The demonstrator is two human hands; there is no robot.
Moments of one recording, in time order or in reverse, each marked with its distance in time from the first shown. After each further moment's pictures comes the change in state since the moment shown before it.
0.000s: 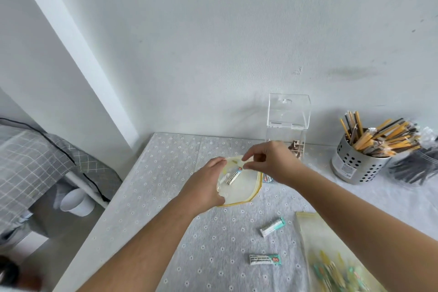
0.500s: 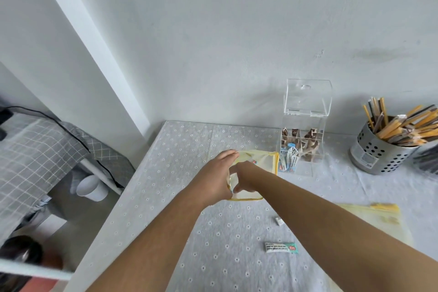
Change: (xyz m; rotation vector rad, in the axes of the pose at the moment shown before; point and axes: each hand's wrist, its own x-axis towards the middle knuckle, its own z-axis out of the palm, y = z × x) left_hand -0.008 -0.014 -0.002 -0.077 -0.064 -0.014; right_hand 0.047 0.013 0.128 -0.349 -0.504 0.129
